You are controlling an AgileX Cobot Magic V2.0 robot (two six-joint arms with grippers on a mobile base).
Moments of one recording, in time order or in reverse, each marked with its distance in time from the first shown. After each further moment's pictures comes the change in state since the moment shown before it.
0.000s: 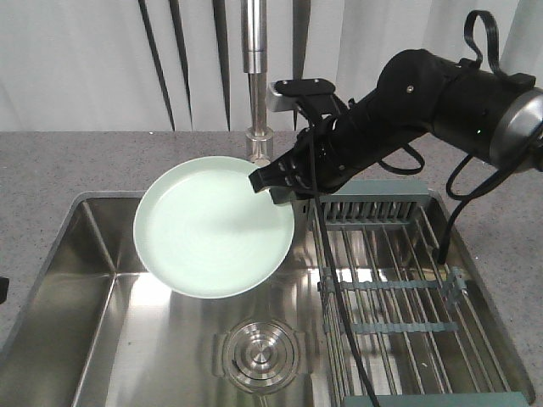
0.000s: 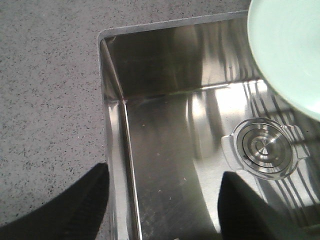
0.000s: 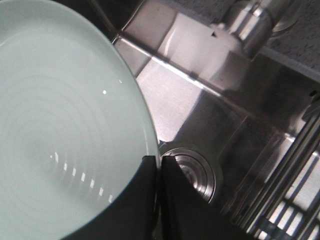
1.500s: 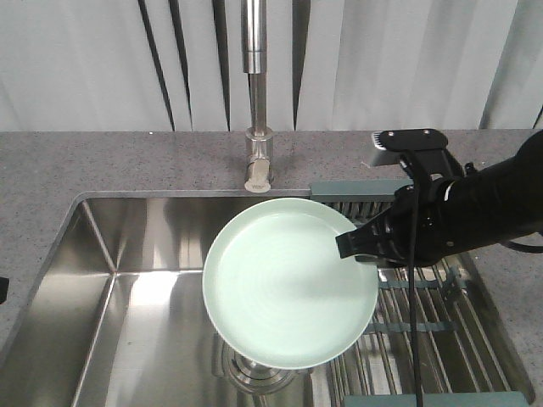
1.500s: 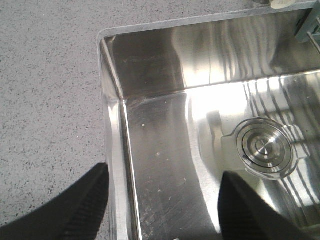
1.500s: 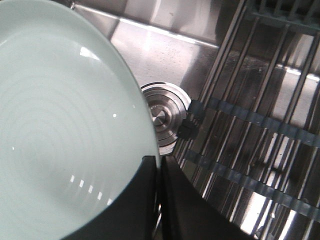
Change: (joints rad) left arm 0.000 0.000 0.000 0.000 0.000 0.000; right arm -0.061 -0.419 0.538 -0.041 -0.123 0.074
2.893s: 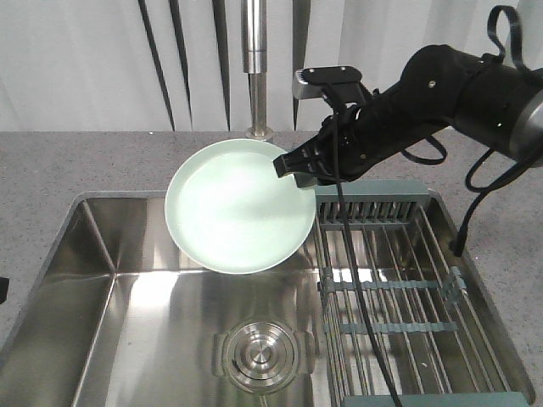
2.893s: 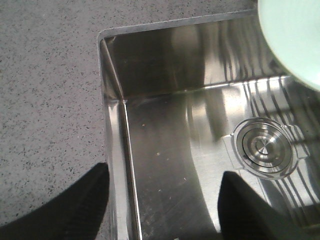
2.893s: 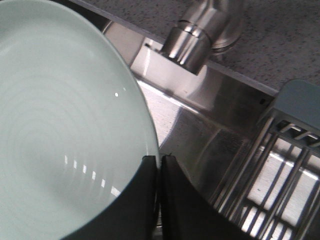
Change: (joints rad) left arm 0.000 0.000 0.000 0.000 0.000 0.000; right arm 0.009 0.407 -0.519 -0.001 0.071 -0.064
